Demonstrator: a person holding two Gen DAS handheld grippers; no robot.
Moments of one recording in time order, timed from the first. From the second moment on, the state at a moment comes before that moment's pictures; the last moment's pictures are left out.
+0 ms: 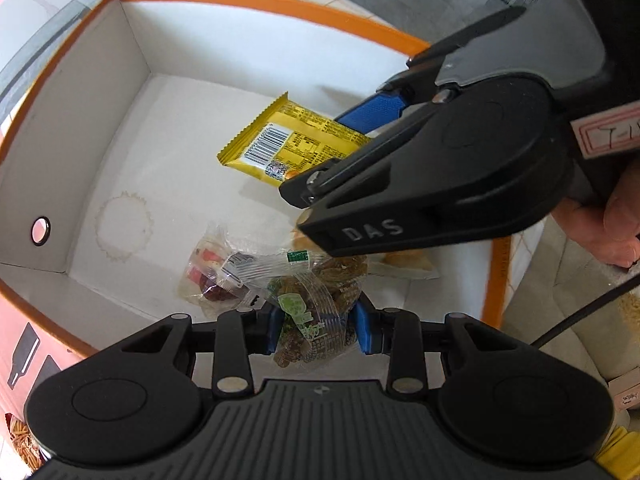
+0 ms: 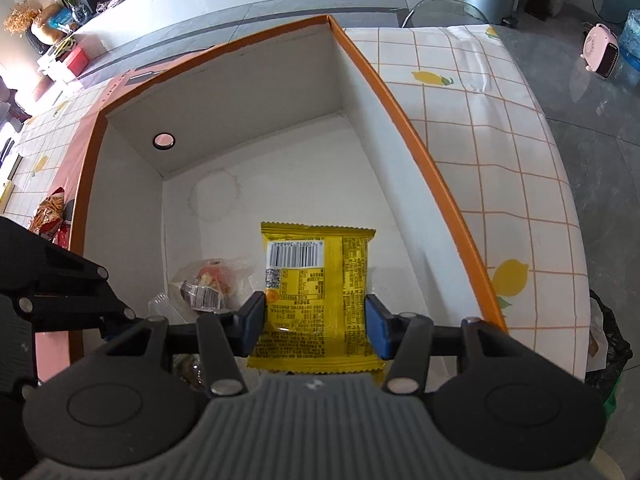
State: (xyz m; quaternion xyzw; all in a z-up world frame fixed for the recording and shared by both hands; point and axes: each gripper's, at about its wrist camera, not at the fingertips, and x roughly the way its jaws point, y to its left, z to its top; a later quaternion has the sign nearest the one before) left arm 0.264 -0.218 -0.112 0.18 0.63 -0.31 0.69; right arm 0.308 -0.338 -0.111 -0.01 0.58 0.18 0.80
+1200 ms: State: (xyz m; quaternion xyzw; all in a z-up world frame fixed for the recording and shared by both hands) left arm 0.219 -0.193 -0.041 0.14 0.55 -0.30 0.77; right arm 0.279 -0.341 -0.055 0.00 0.57 0.12 0.81
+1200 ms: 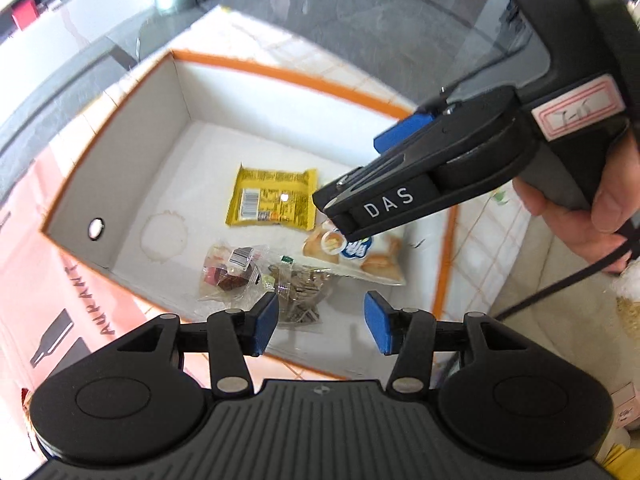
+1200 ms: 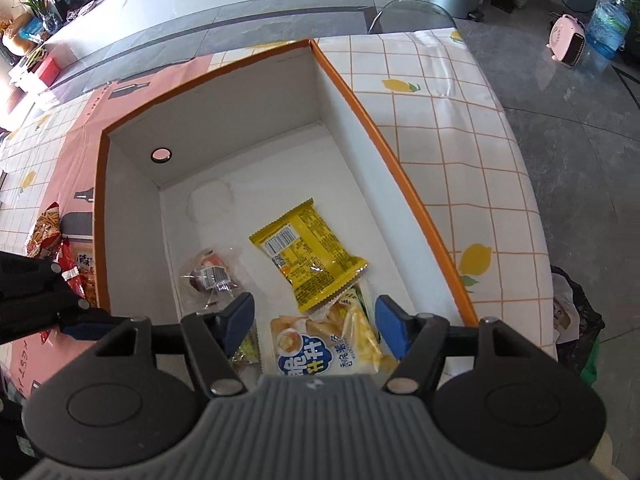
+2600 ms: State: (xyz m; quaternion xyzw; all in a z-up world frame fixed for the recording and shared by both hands) left arm 0.062 0.110 -0.009 -0.12 0.43 -0.02 0.90; right arm 0.073 -0.136 -0.053 0.12 0.42 0.14 0.89
